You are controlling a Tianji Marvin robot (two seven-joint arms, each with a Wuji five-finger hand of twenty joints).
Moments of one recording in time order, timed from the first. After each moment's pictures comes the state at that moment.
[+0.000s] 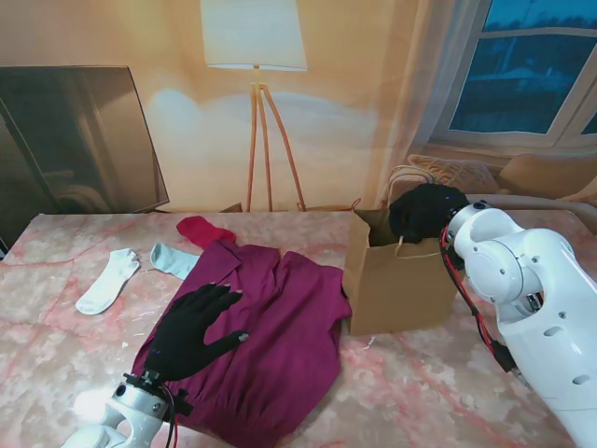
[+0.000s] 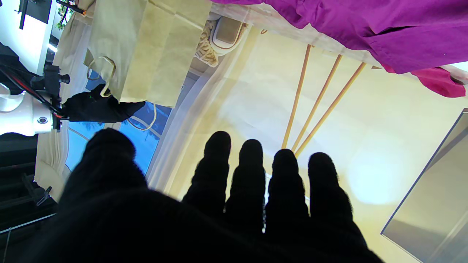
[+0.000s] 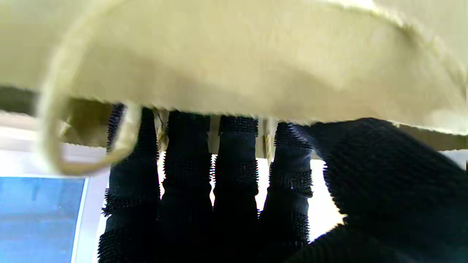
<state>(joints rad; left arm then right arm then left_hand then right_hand) 1.94 -1.13 -1.30 -1.85 0.89 -0.19 0.39 -1.25 -1.02 1.35 -1.75 -0.99 -0.01 0.51 0.57 -0.03 0.02 0.04 0.47 0.11 0.11 0.27 0.48 0.07 0.09 0.25 0.34 0.04 0.11 0.27 0.10 0.02 0.49 0.26 0.55 -0.86 1.11 -0.29 0.86 -0.27 0.85 0.28 1.12 -0.07 0.51 0.29 1.10 0.04 0.43 0.55 0.76 0.16 1.11 0.32</state>
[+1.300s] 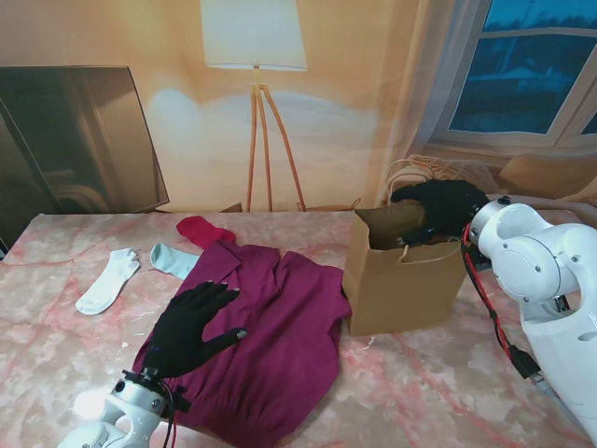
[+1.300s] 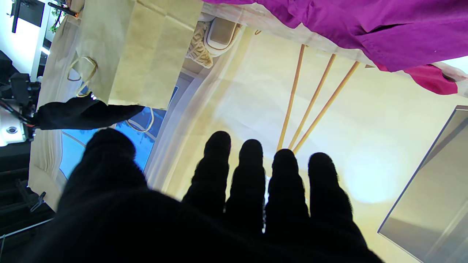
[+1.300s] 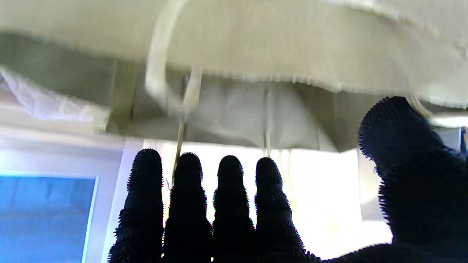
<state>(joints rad) 1.92 -1.12 -1.31 -1.84 0.89 -0.18 0.38 -1.29 -1.00 1.45 -1.83 -0.94 -0.07 0.61 0.57 -0.03 0.02 0.04 0.47 0.11 0.11 0.27 0.48 0.07 0.09 0.25 0.34 0.04 0.11 0.27 0.10 0.03 0.49 0.26 0.28 -0.64 0.84 -0.20 0.36 0.01 0.28 0.35 0.54 0.01 0.18 0.14 0.50 0.07 0.14 0.31 0.29 0.11 0.66 0.34</state>
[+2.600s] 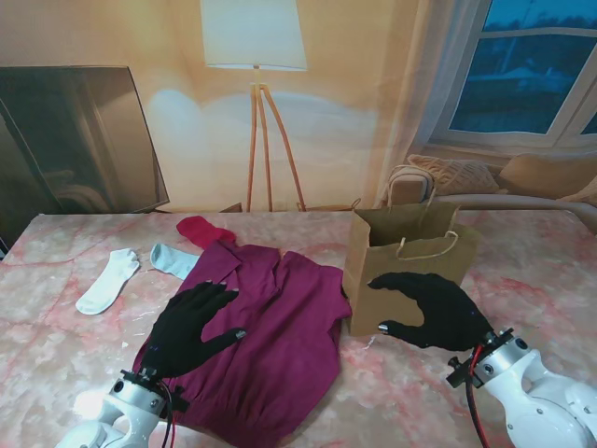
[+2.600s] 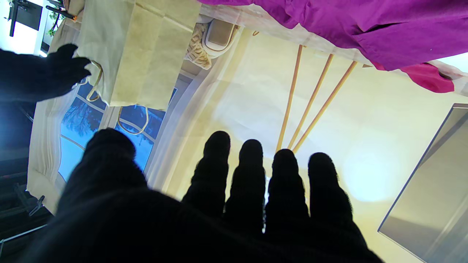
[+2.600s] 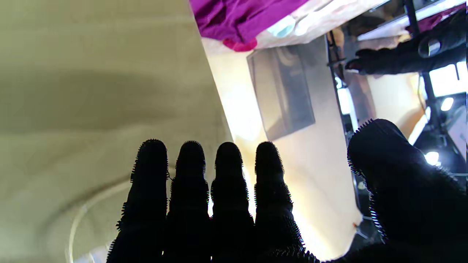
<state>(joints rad) 1.93 -1.12 -1.31 -1.85 0.90 -0.17 0.36 -1.90 -1.08 1.61 -1.92 -0.72 -0.45 0.01 0.57 -0.03 0.02 0.04 0.47 0.10 0.11 0.27 0.48 0.07 0.09 0.25 0.34 0.04 0.11 0.27 0.10 0.02 0.49 0.26 0.26 -0.48 0.82 -0.13 0.49 -0.02 0.35 0.36 0.68 0.01 0.18 0.15 0.61 0.04 0.14 0.30 0.39 0.05 0.67 0.30</state>
